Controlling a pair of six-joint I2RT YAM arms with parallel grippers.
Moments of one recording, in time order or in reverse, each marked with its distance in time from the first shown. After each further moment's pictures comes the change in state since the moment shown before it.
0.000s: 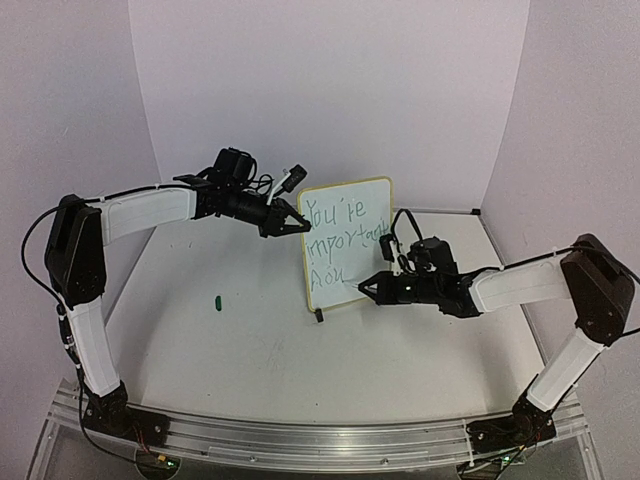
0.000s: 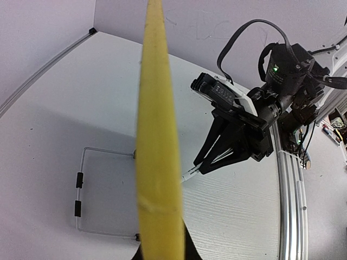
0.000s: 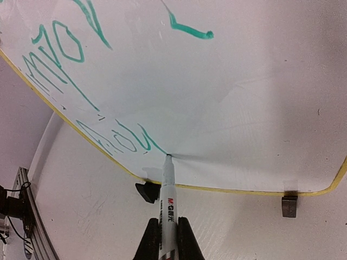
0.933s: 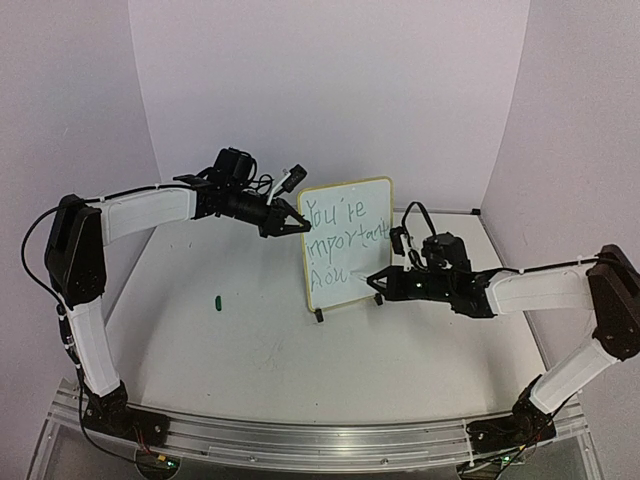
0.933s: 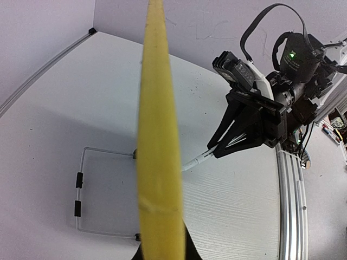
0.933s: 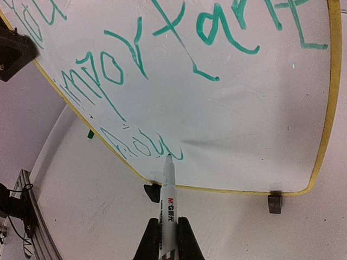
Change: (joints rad) left arm 0.000 0.000 0.000 0.000 0.001 0.000; right arm -0.001 -0.132 -0.037 -0.049 0.026 -0.033
